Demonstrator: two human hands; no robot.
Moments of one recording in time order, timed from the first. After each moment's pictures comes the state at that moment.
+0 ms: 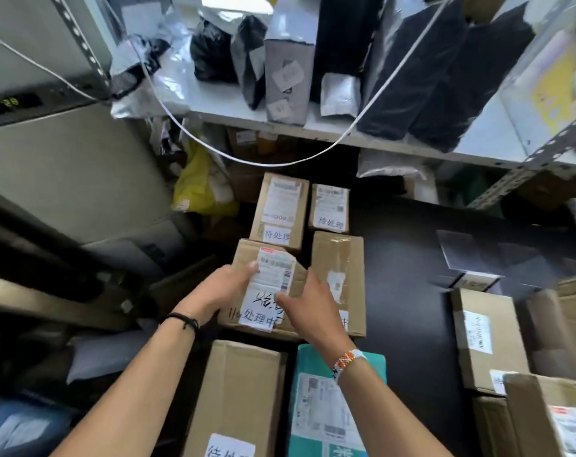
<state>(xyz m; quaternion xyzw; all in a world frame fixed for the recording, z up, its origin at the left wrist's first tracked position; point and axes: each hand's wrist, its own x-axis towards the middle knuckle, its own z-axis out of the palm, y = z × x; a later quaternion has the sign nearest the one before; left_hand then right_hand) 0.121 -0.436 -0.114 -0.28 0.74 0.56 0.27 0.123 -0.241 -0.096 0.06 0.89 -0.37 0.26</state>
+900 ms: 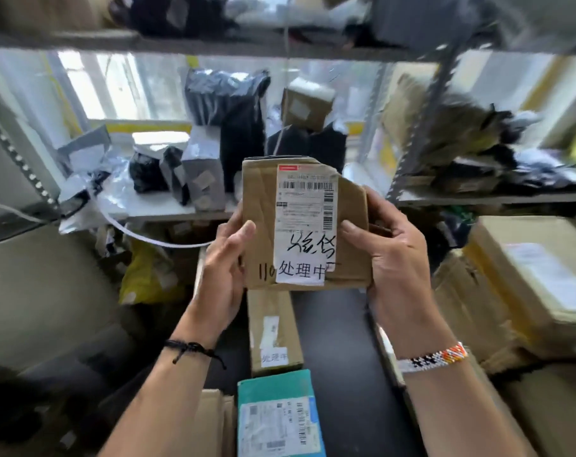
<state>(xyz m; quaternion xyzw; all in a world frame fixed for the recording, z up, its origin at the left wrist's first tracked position) 0.139 -0.291 0.103 0.06 0.58 0.81 0.00 0.155 -0.080 0.146 0.02 0.60 -0.79 -0.14</state>
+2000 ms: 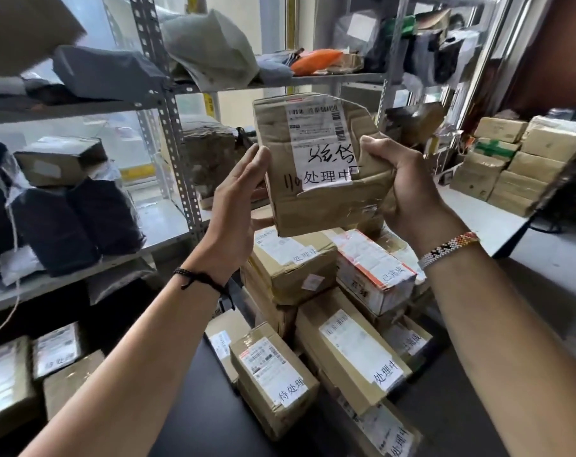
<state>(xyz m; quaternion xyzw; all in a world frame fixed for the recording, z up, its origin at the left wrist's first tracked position) 0.204 0.088 0.230 0.25 0.57 0.77 0.16 0.310 0.280 0.264 0.08 0.55 -0.79 -0.27</state>
